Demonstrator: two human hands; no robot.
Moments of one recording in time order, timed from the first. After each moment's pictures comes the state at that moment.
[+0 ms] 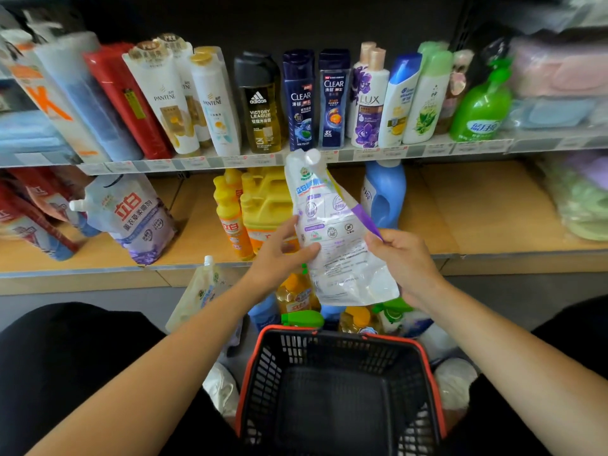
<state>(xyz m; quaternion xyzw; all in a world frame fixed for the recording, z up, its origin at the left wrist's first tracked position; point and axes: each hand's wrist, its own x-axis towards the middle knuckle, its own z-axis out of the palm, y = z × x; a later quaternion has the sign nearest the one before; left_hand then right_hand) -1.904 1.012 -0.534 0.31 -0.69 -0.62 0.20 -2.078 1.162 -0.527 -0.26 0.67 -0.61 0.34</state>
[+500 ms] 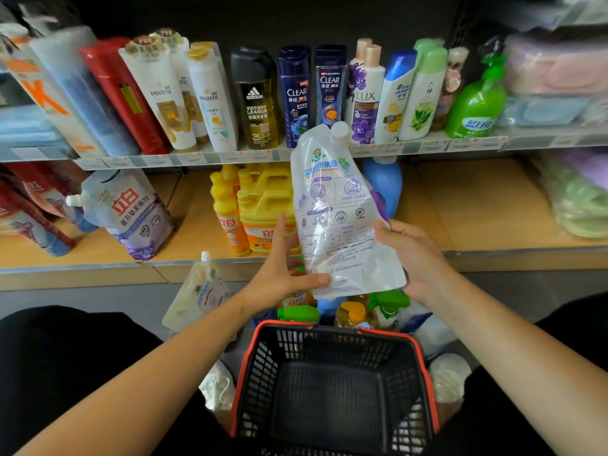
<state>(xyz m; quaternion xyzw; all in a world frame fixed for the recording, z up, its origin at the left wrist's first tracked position) -1.888 1.034 -0.549 0.22 -0.69 -0.68 0.15 -2.081 1.174 -0.506 -0.16 0.57 -0.67 0.44</state>
